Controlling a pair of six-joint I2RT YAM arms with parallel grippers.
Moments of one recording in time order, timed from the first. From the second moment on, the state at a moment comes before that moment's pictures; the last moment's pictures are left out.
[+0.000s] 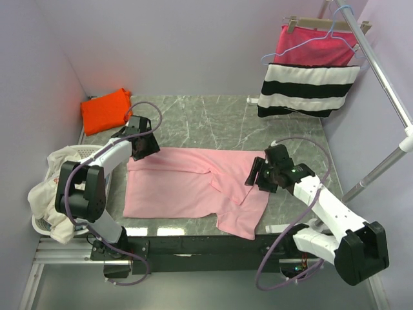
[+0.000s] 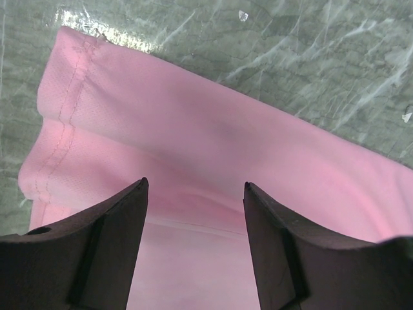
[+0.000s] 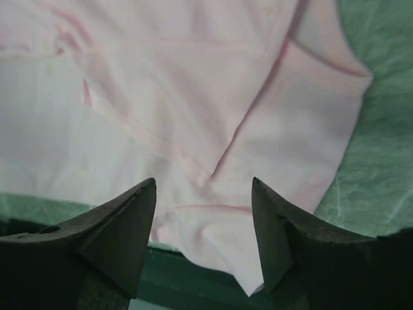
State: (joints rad) left arm -0.21 1.61 1.05 -0.40 -0.13 -0.59; right arm 0.38 1.06 0.71 -0.66 -0.13 0.67
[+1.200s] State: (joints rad) left arm -0.20 1.72 1.01 -0.41 -0.27 -0.57; right arm 0.14 2.02 1.43 -0.53 0.01 0.56
